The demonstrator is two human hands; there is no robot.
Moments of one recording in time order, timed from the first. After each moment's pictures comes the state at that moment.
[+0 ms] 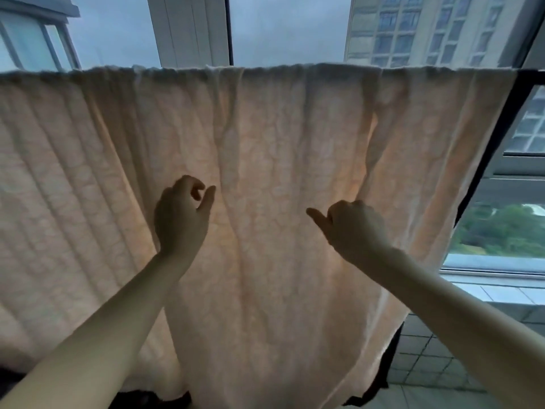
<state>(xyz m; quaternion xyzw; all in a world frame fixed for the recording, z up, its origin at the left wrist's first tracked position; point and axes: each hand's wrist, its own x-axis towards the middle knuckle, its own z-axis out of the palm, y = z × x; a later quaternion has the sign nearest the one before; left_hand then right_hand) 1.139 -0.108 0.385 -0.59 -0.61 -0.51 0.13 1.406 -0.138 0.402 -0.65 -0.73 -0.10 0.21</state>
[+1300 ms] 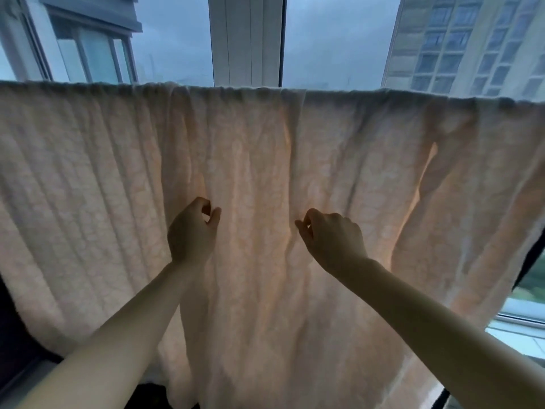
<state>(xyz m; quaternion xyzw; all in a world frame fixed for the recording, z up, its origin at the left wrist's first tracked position) 1.091 -0.103 0.376 -0.53 -0.70 -0.47 0.08 1.324 -0.098 0.396 -0.54 -0.80 -0.11 0.24</state>
